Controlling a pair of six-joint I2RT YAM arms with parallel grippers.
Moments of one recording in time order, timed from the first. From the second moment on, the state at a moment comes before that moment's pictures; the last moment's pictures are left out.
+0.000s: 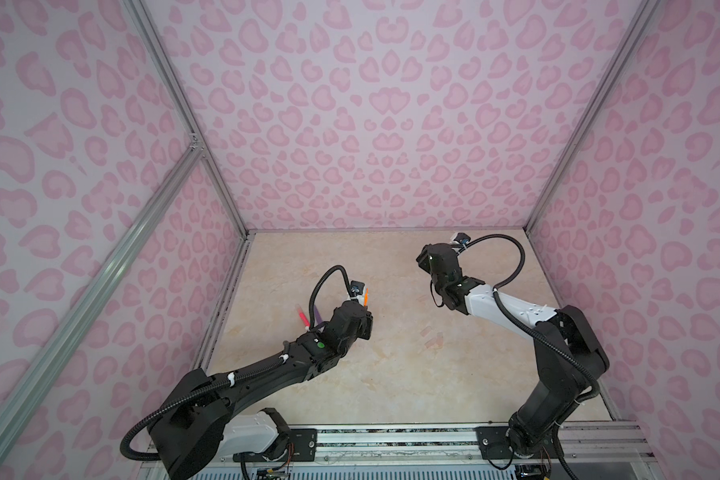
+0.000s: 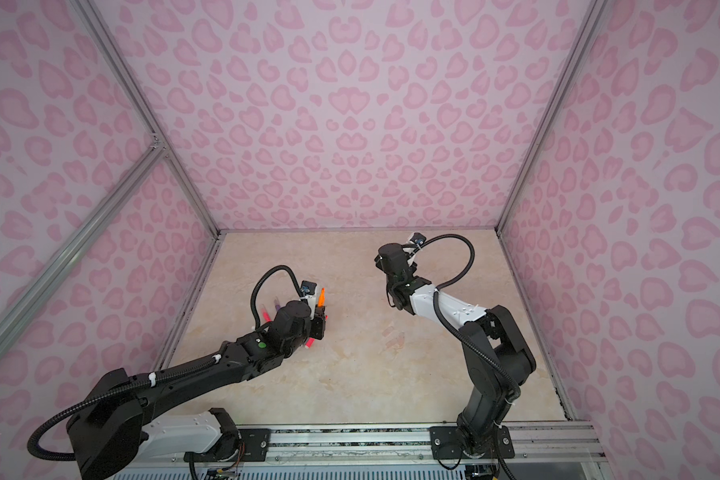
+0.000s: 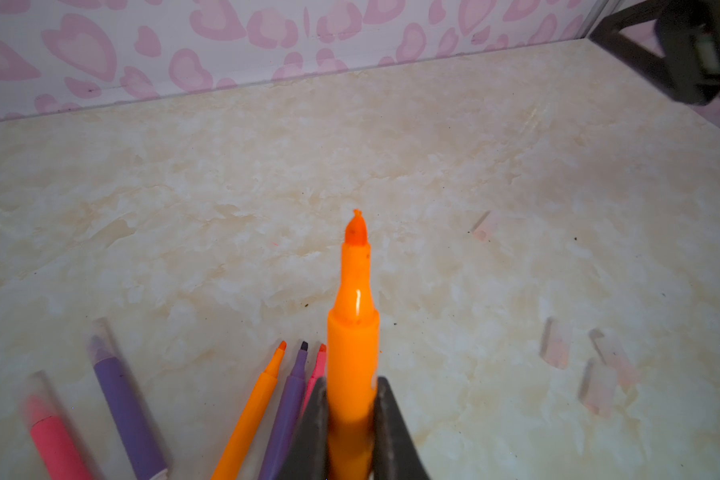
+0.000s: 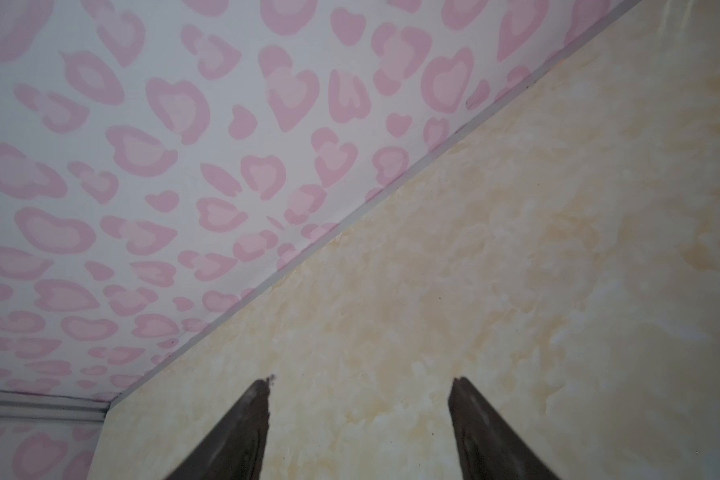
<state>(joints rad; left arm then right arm) -0.80 1.26 0.67 0.03 -0.36 -0.29 0.51 1.74 1.13 0.12 0.47 0.89</state>
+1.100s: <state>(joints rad) -0.77 1.33 0.78 -0.03 -0.33 -0.48 0.52 1.84 1.10 -0.19 0.23 0.84</state>
